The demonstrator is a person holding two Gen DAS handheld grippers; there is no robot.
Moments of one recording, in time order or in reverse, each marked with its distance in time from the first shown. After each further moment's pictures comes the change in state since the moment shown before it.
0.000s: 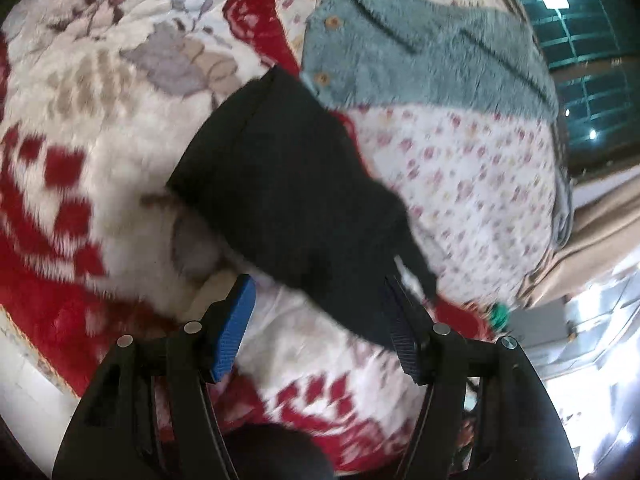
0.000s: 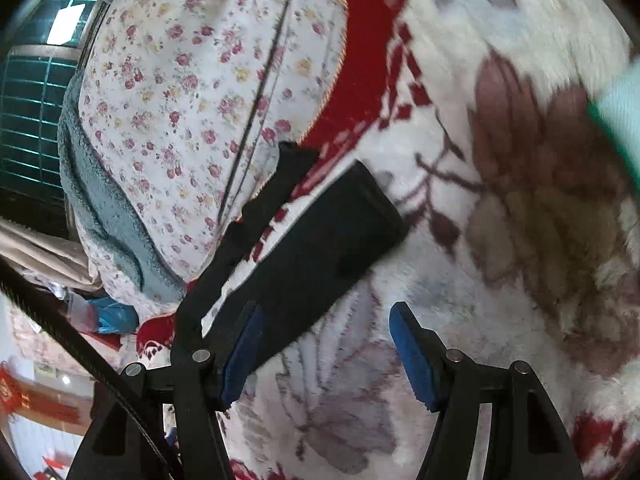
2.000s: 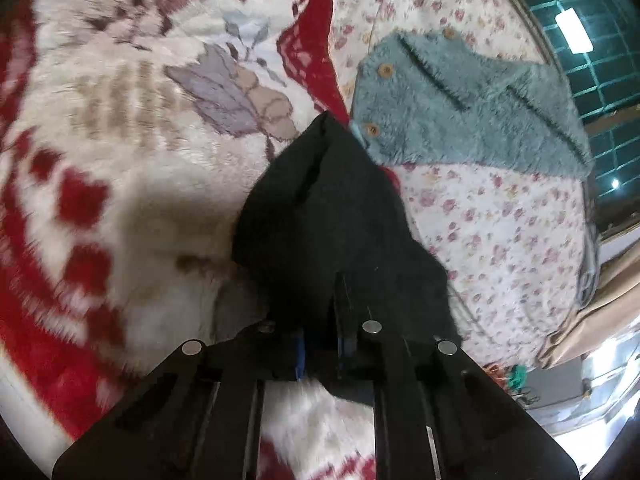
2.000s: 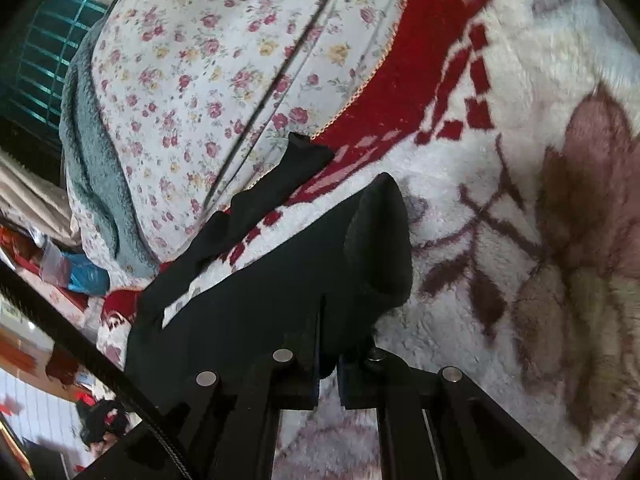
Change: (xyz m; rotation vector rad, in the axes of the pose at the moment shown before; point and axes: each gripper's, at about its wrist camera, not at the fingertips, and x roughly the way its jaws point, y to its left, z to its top) left arm 0.010 0.031 0.022 -0.127 -0.195 0.059; right arm 0.049 0.014 0.017 -0.241 0.001 -0.088
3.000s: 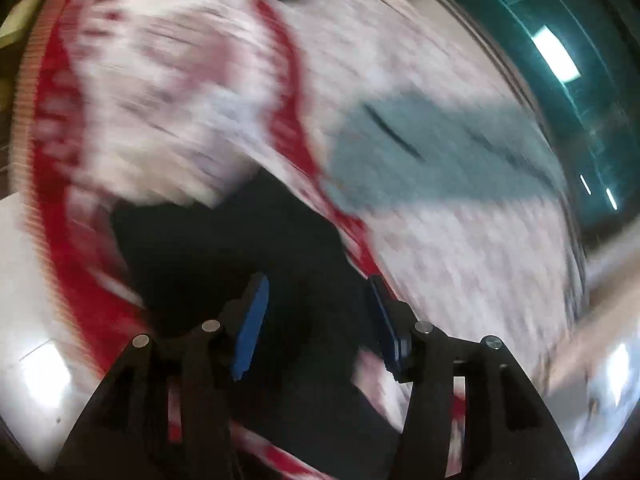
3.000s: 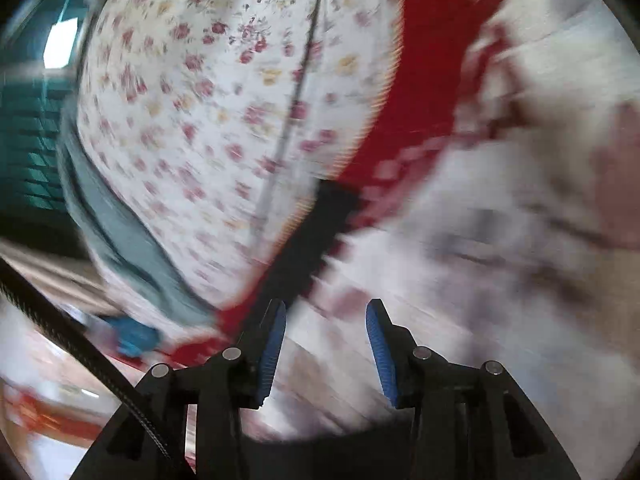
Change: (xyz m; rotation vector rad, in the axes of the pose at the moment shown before) left arm -0.069 -0.077 -0.052 0.109 -0.159 -0.012; right arm 0.015 0.023 0.052 0.339 -0.007 0.212
